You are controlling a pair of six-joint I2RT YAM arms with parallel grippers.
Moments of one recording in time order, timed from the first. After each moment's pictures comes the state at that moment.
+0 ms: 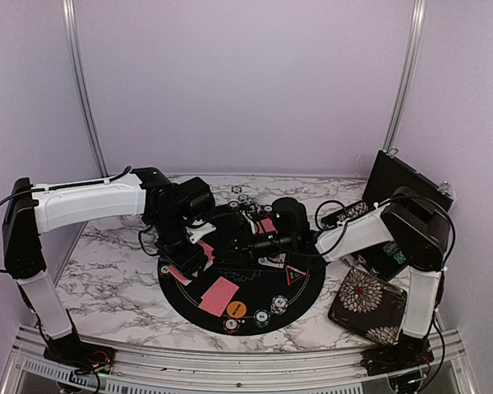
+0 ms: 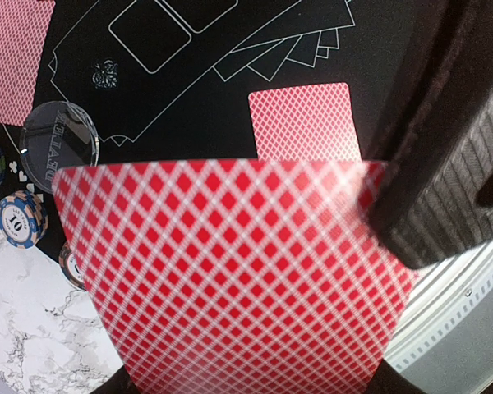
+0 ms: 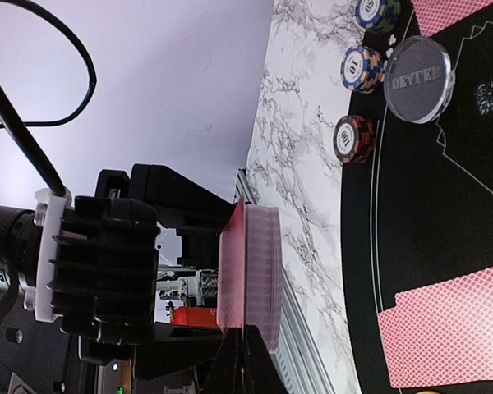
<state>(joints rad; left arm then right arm) -0.88 1.77 1.46 -1.15 0.09 -0.13 0.84 1.97 1.03 0.68 -0.81 1.25</state>
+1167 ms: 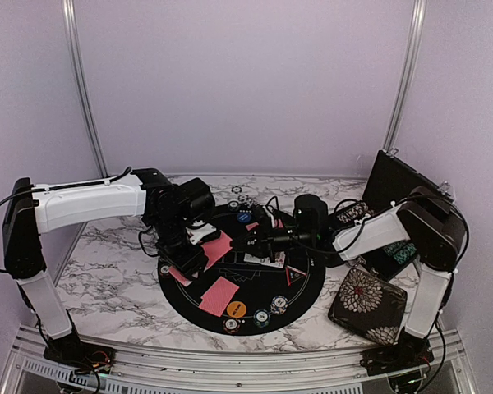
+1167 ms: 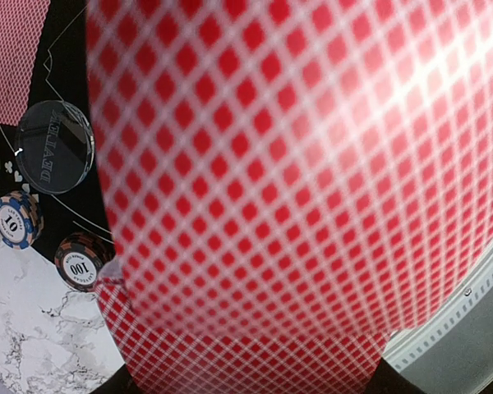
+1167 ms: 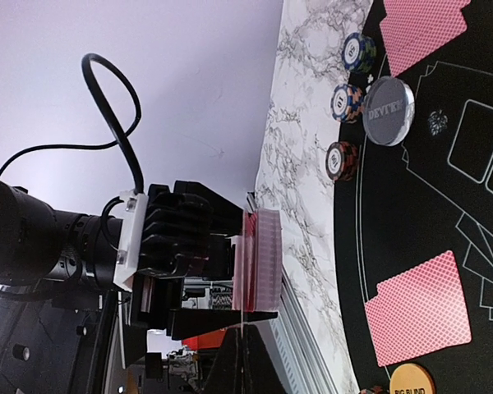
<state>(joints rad) -0.88 1.77 1.46 -1.14 0.10 -0.13 0.74 1.87 0.91 0.77 -0.82 1.29</state>
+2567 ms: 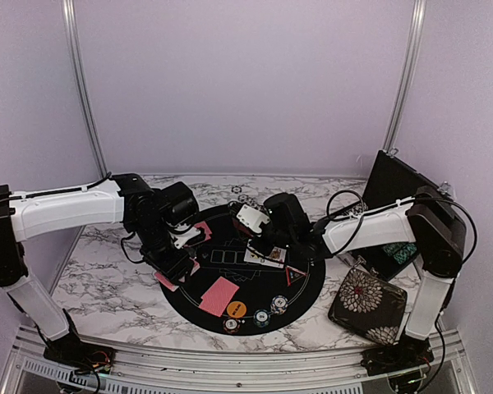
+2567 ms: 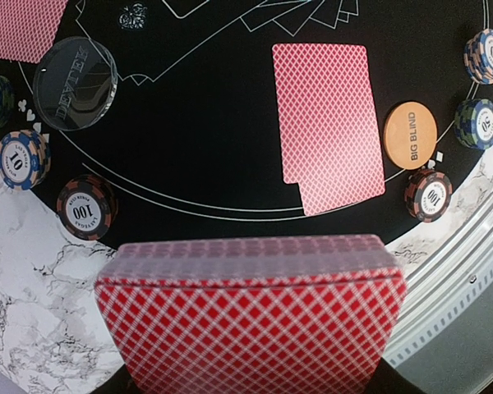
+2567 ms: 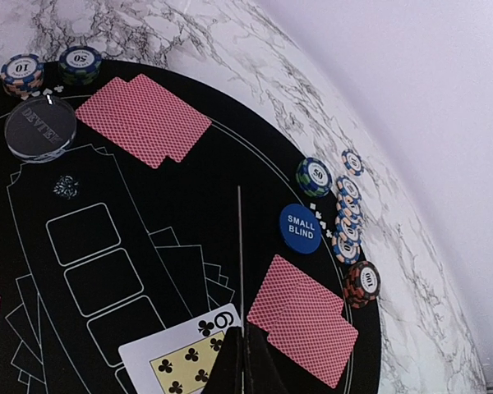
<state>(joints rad) -0.87 1.63 1.31 -1.13 0.08 -0.19 0.88 1.84 1.09 0.20 0.20 -0.41</state>
